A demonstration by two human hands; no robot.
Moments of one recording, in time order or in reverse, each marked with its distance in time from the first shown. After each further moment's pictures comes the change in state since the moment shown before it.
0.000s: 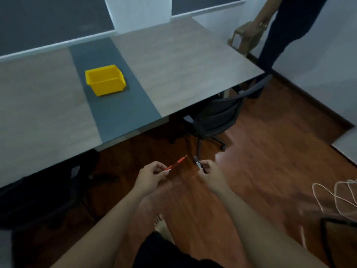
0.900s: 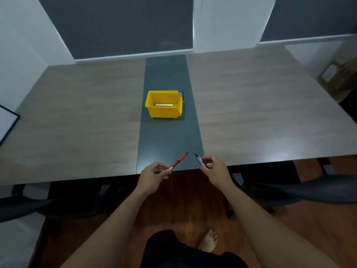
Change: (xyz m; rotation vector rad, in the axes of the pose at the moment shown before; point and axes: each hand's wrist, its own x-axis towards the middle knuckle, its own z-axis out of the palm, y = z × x) left_hand 0.222 0.015 -0.165 -0.309 0.418 -0.236; right_hand 0.326 -0.221 0.094 -0.056 -0.370 -0.238
